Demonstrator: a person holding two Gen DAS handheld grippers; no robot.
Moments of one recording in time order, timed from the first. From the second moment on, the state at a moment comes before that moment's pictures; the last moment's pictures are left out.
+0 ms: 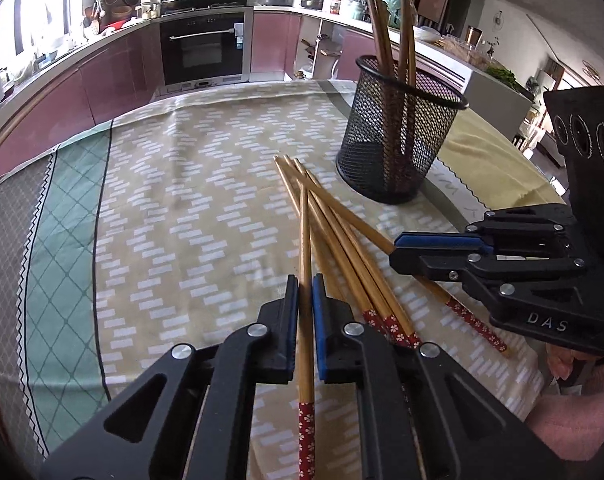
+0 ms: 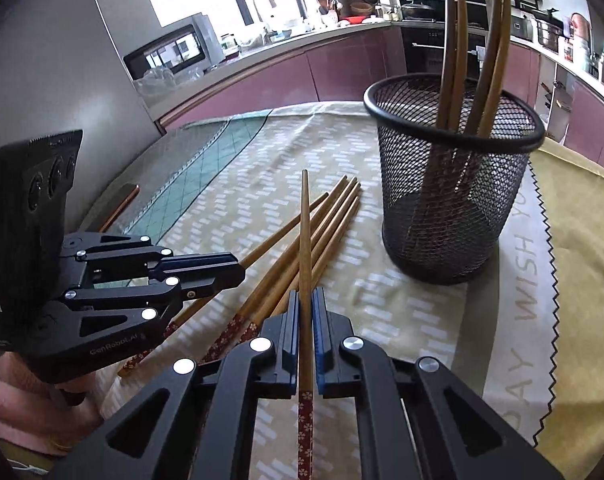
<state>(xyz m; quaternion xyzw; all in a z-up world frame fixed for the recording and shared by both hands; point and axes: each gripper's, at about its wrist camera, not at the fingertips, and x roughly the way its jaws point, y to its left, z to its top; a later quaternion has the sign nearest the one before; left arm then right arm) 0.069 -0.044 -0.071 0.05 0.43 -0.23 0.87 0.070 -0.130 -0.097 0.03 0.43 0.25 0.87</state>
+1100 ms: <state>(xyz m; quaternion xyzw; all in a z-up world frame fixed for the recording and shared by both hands) 0.075 -0.036 -0.055 0.02 0.43 -0.24 0.87 0.066 -0.142 -0.079 0.04 0.40 0.26 0.88</state>
